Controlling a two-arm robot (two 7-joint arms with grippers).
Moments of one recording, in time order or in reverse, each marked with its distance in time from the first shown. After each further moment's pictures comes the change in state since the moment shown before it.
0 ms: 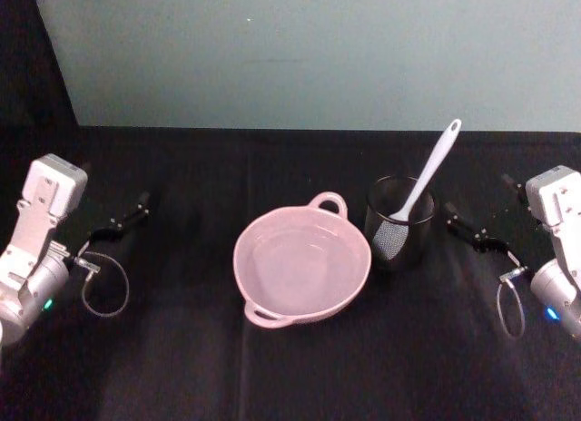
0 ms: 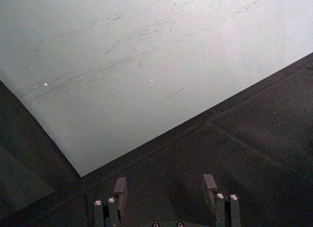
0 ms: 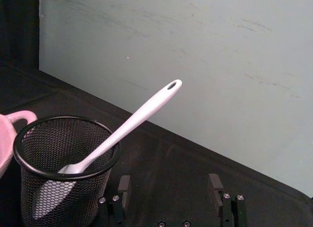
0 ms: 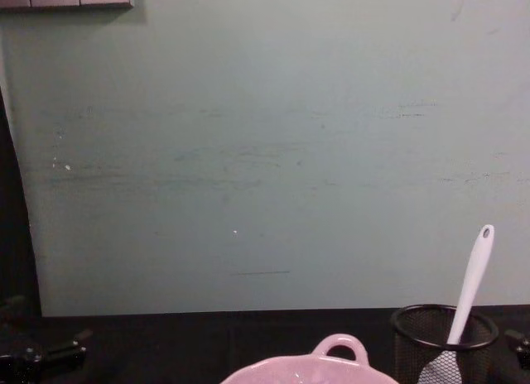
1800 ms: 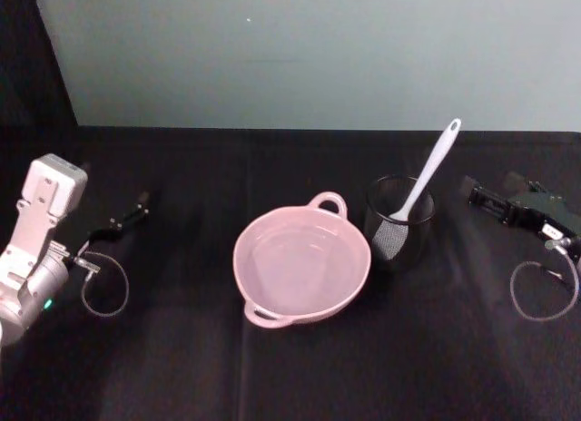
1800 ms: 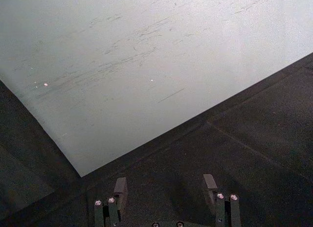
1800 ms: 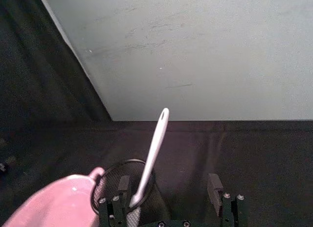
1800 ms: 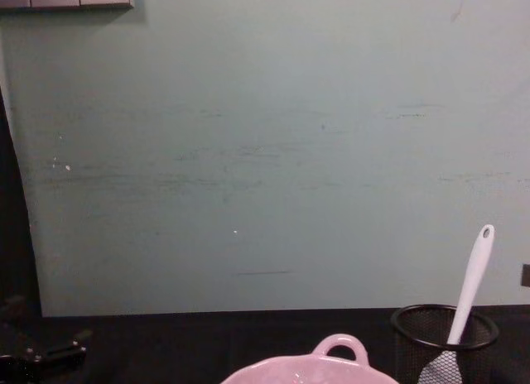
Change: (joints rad) left arm 0.000 0.000 0.000 0.000 0.000 0.000 0.000; right arm -0.084 0.018 0.263 -0.165 0.577 0.343 0.320
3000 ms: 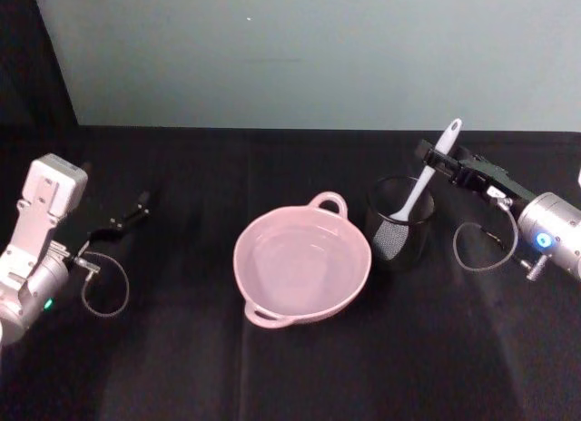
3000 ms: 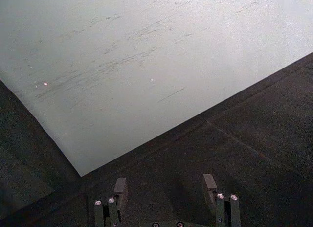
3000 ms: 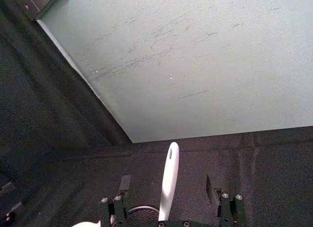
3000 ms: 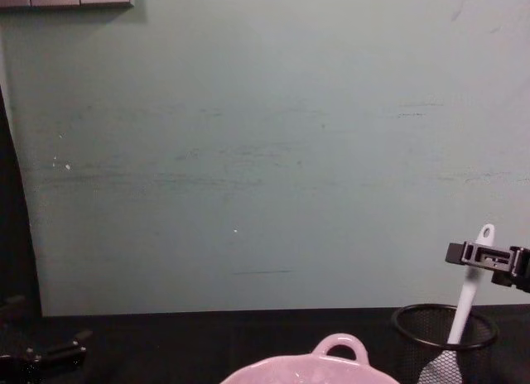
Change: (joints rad) left arm 0.000 0.000 0.000 0.000 0.000 0.000 0.000; right arm 0.241 -0.151 -0.125 0.273 0.074 -0.028 0.030
